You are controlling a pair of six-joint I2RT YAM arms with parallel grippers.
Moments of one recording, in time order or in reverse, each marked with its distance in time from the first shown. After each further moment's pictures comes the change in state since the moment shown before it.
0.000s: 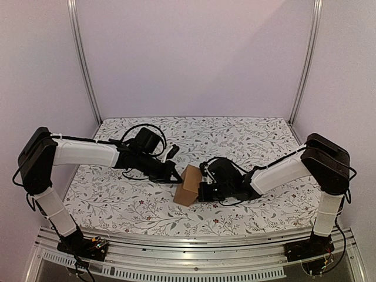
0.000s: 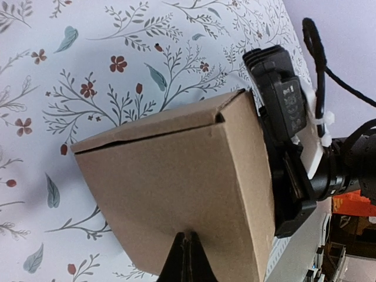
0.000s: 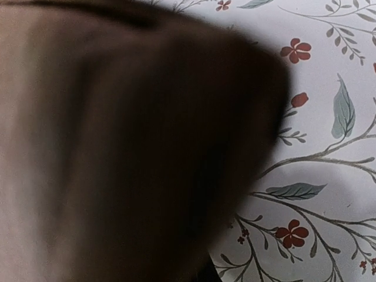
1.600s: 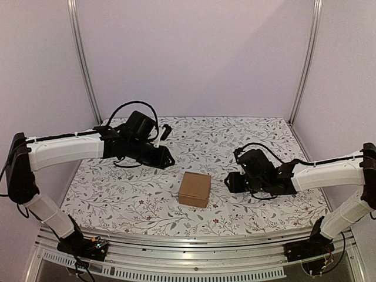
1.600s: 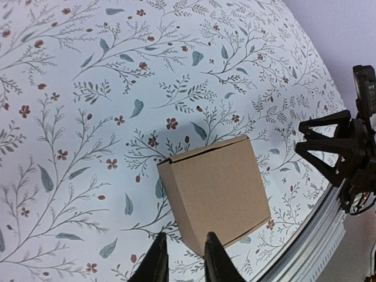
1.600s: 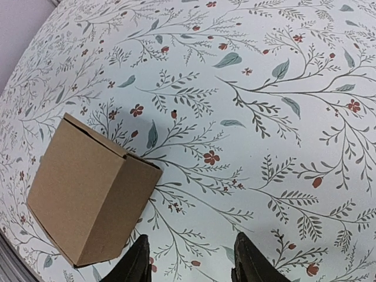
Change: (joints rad) left arm -0.029 -0.132 0.120 -0.203 -0.311 0.114; right arm -0.074 -0.439 -0.225 -0.272 0.319 -0.111
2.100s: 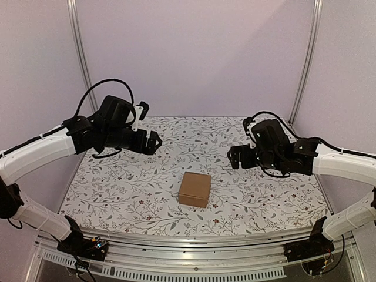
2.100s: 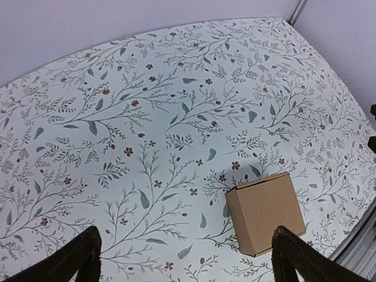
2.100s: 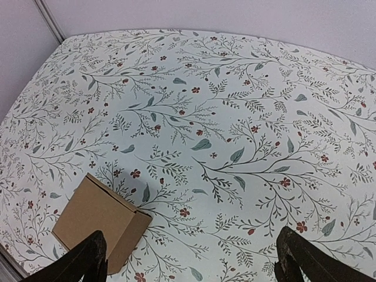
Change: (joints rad) left arm 0.027 -0.235 0.039 -0.140 -0.316 0.114; right arm -0.040 -0.168 0.241 -0.291 0.134 -0.204
